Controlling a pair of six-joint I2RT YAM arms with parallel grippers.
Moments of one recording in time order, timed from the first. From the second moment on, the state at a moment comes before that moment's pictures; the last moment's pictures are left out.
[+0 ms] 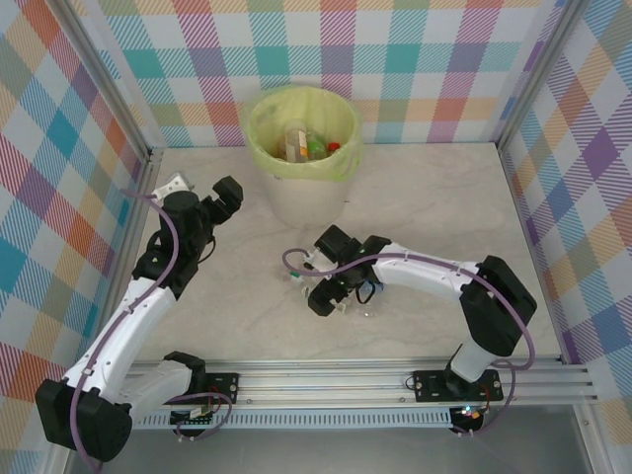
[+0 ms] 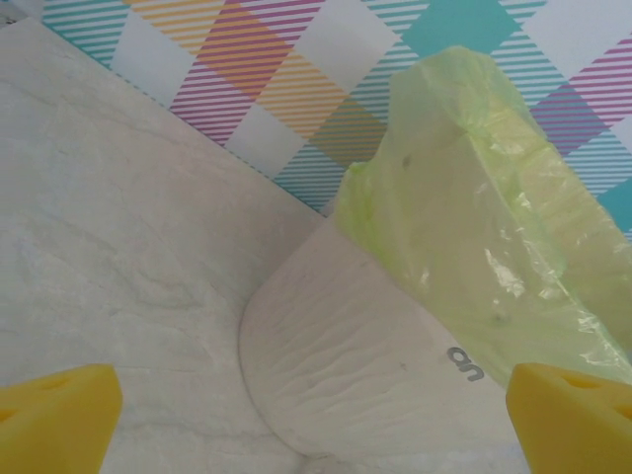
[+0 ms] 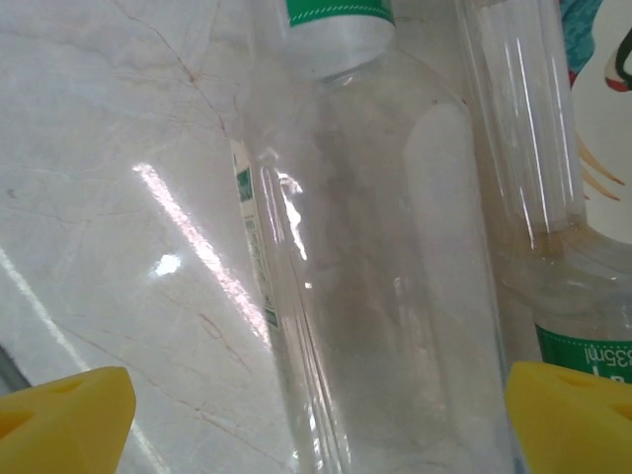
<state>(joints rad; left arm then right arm) -0.27 0.99 0.89 -0.22 -0.21 -0.76 0.91 1.65 1.11 -0.68 -0.12 -0.01</state>
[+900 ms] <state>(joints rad) -0.25 0.99 0.84 -0.22 -0.21 -0.81 1.00 1.84 1.16 -0.64 0.04 0.02</state>
